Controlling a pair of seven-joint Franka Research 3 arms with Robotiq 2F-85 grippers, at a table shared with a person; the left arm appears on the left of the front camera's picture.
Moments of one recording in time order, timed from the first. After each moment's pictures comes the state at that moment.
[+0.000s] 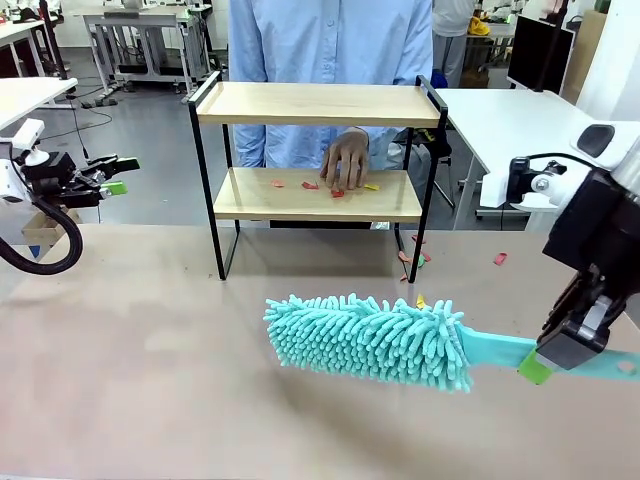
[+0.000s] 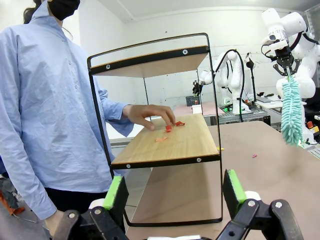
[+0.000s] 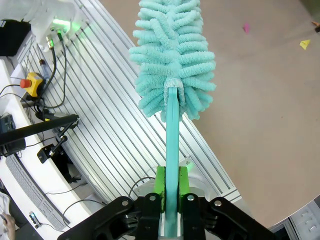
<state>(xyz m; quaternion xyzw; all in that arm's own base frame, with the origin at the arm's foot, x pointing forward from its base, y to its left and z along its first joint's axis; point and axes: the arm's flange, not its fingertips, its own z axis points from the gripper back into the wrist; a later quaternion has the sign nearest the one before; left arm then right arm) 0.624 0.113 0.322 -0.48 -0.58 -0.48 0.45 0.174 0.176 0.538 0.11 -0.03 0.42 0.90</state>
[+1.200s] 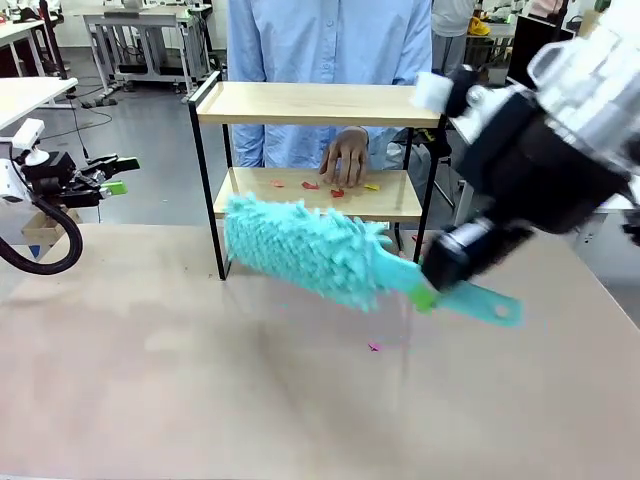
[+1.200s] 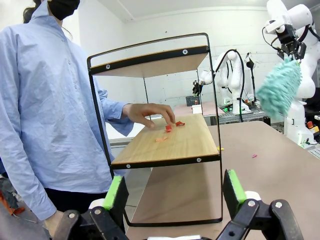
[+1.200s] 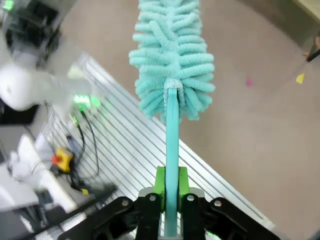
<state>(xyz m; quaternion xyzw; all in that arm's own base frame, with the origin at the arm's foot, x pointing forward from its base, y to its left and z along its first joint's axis) 0.624 0.113 0.322 -0.48 -0.58 -0.48 0.45 0.185 0.259 0.583 0.18 -0.12 0.27 0.94</state>
